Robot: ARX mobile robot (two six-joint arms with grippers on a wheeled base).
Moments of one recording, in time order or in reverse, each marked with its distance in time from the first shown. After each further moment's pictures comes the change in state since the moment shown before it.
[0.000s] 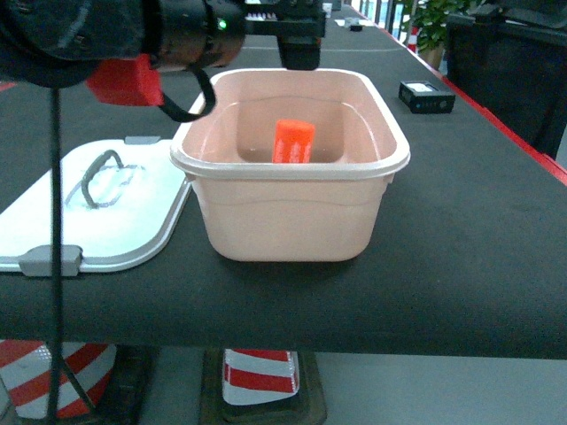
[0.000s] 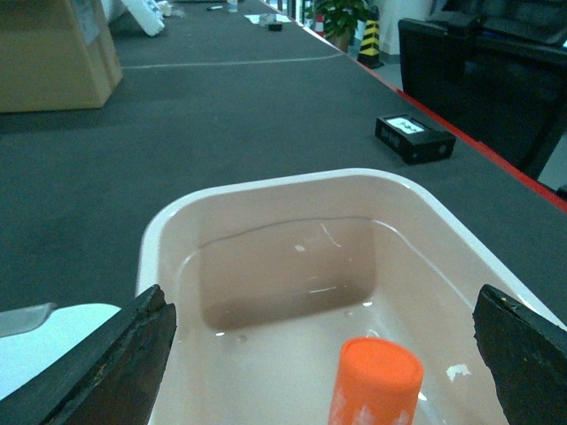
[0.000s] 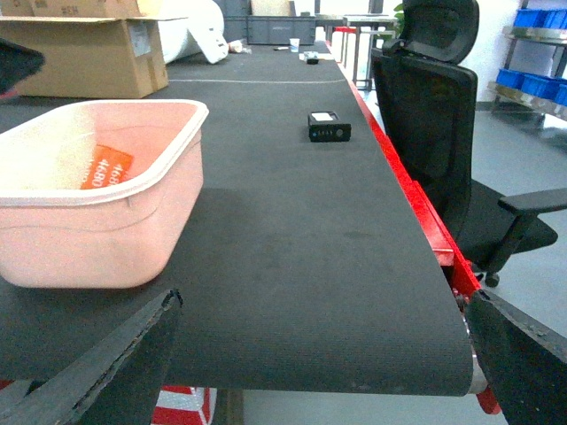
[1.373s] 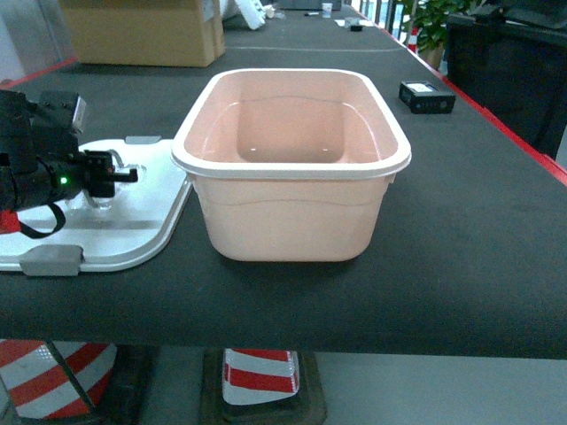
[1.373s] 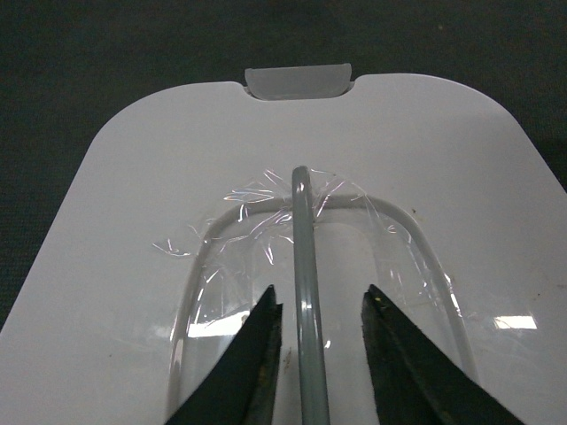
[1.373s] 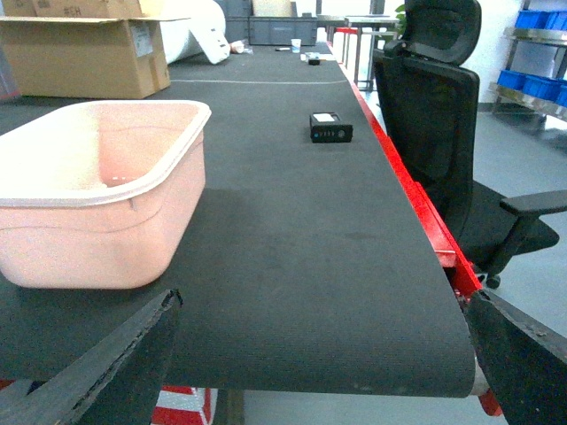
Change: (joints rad) left arm 0.447 0.451 0.154 0.050 0.181 0.092; right arm 0.000 0.000 0.000 0.000 0.000 0.000
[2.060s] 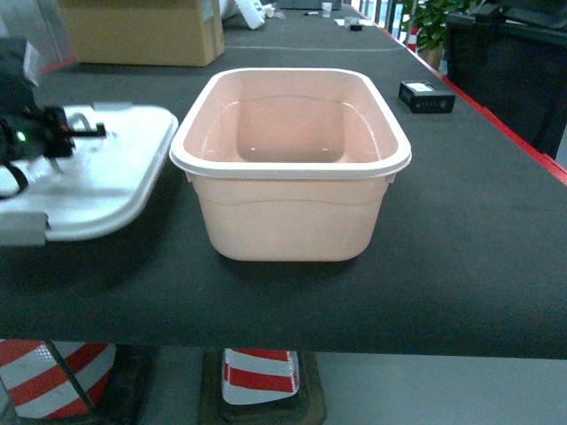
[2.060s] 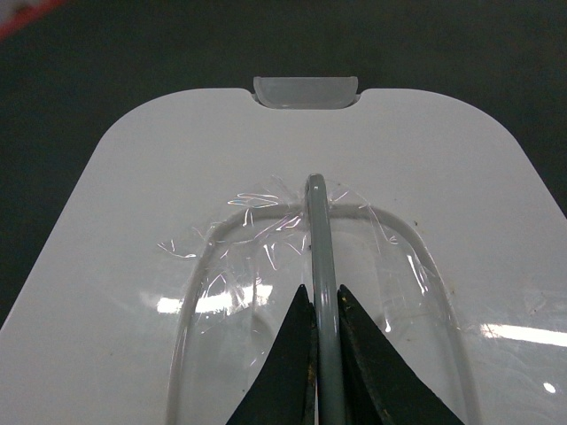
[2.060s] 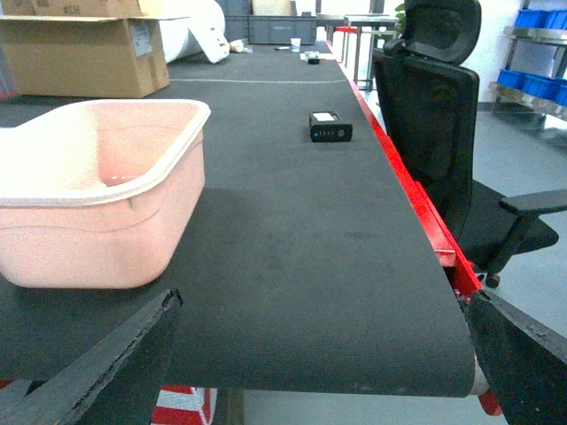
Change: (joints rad) left arm 0.032 -0.175 -0.062 -0.032 -0.043 -0.046; right arm 0.000 0.000 0.000 0.000 0.000 0.000
